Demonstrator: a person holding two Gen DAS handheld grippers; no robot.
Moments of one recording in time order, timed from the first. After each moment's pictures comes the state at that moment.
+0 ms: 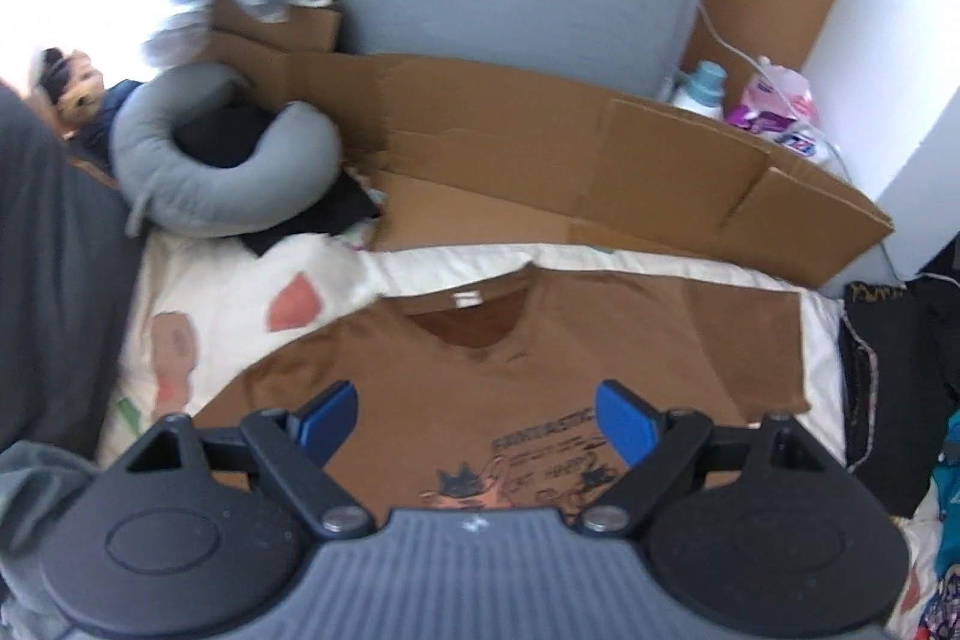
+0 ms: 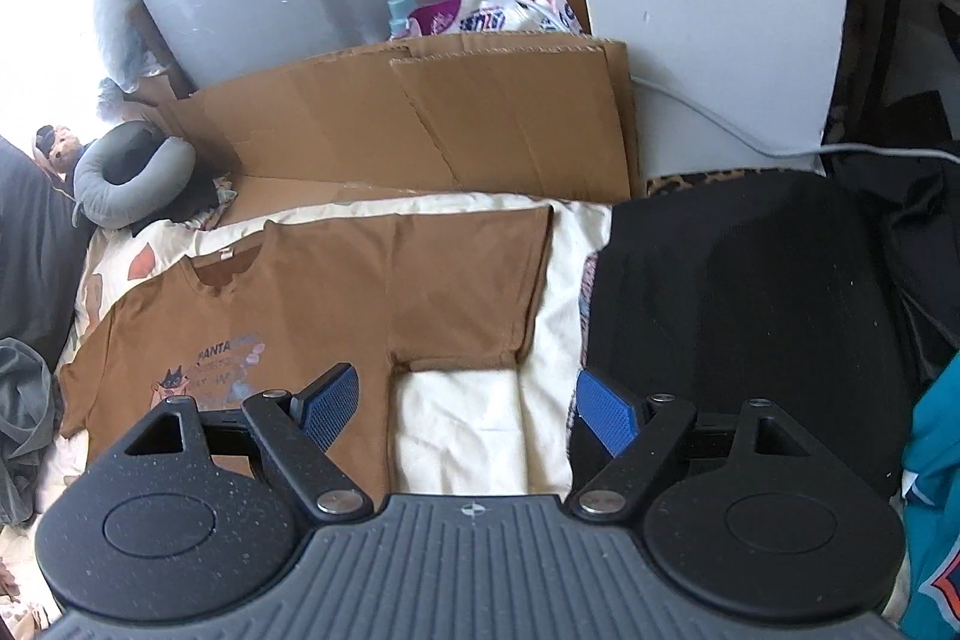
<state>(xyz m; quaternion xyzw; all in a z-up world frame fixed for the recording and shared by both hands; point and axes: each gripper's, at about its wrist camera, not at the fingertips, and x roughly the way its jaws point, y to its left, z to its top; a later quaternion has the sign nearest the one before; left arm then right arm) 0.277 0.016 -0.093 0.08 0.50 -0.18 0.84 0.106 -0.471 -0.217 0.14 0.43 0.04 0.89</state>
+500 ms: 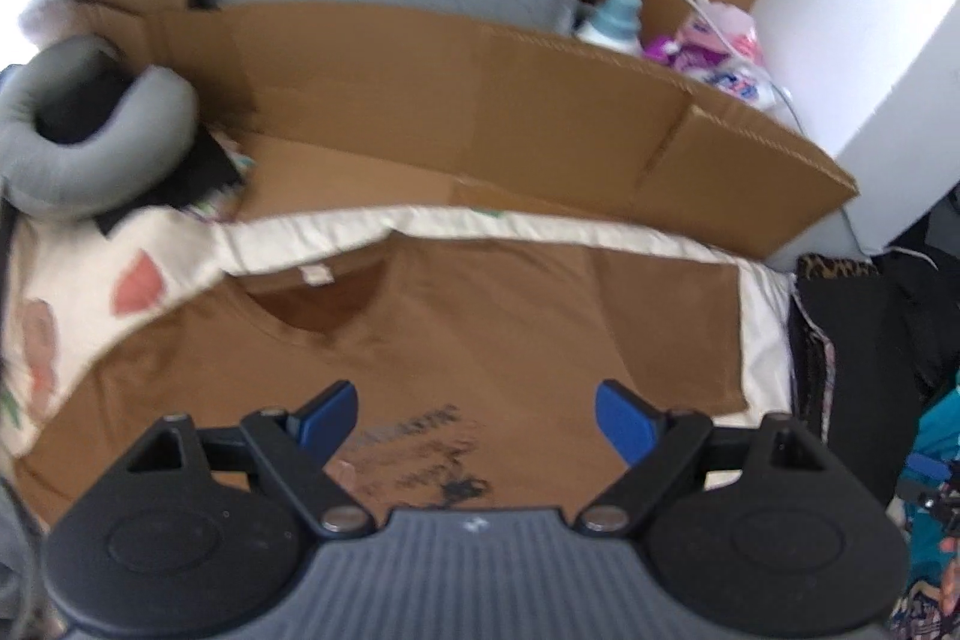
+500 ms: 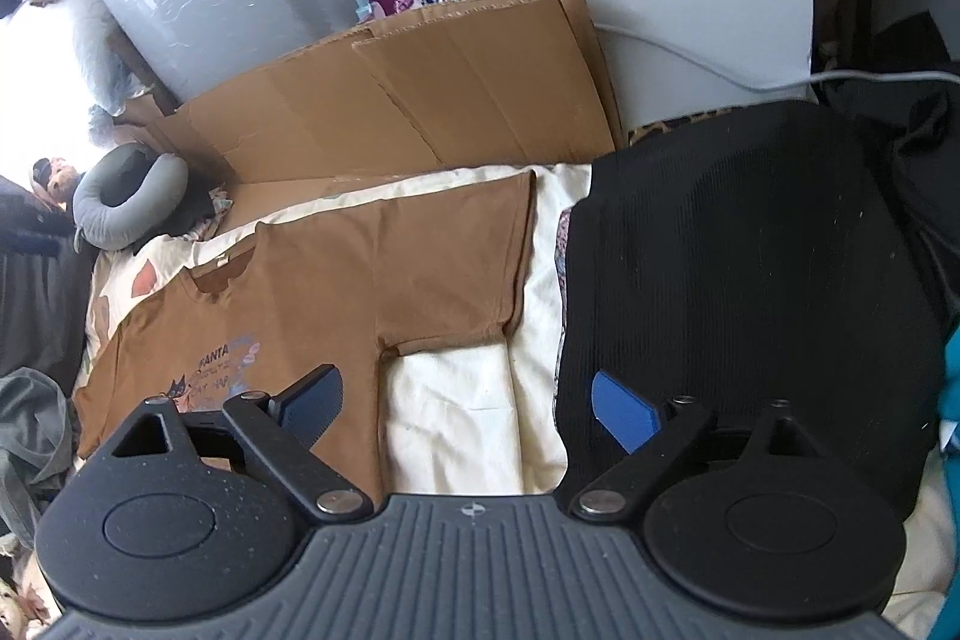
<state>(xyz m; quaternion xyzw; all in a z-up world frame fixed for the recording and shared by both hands) 0.264 -0.097 -0.171 0.07 0.54 -0.21 0.81 0.104 -0.495 -0.257 0.19 0.43 0.04 0.88</state>
